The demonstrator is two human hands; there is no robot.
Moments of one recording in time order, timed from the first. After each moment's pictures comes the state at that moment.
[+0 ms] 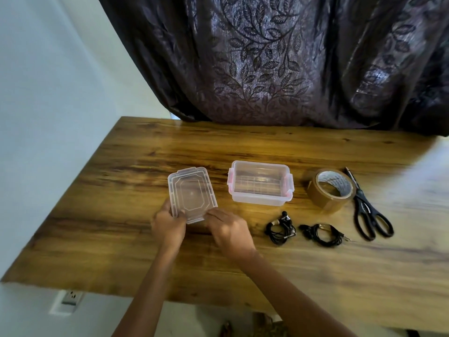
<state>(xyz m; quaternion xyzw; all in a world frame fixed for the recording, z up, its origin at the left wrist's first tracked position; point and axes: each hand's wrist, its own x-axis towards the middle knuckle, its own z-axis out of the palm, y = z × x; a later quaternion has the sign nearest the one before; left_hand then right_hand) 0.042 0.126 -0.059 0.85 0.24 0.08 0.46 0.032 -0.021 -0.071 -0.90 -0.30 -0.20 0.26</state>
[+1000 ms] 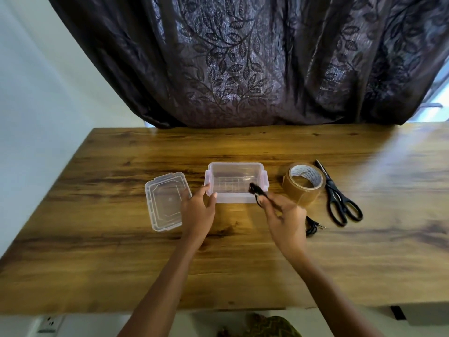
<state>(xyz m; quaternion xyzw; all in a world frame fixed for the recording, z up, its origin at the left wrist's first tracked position) 0.070 0.040 -0.055 0.92 0.04 0.04 0.39 -0.002 -0.129 -0.011 -0.86 0.05 -0.24 0.46</state>
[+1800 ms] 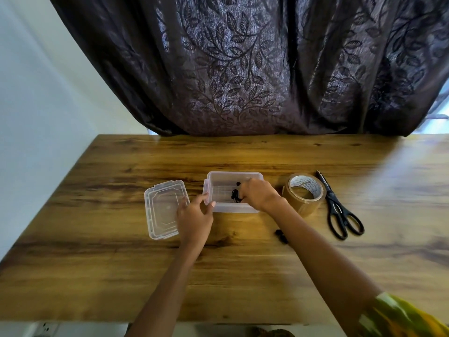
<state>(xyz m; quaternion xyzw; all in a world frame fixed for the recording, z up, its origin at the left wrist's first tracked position) 0.072 0.036 -0.056 0.93 0.07 0.09 0.36 0.118 -0.135 -0.012 -0.99 -0.14 0.09 0.01</state>
